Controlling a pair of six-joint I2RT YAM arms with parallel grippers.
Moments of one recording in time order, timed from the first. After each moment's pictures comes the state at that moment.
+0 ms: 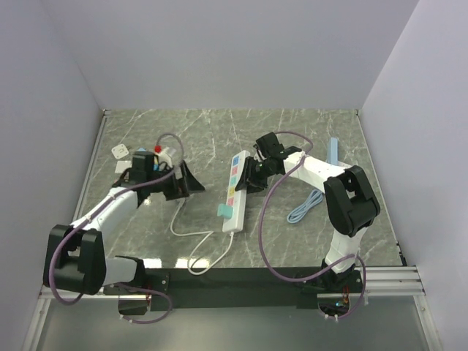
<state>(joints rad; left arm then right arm) -0.09 1.28 0.72 -0.22 0.64 -0.51 0.50 1.80 1.22 -0.48 -0.46 0.71</state>
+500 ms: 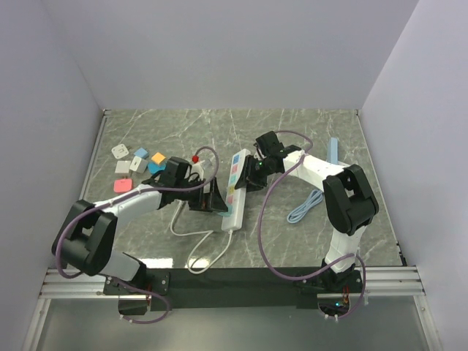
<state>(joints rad) -0.44 1.42 0.72 -0.14 0.70 -0.49 0.49 1.82 1.24 -0.48 -0.47 0.73</state>
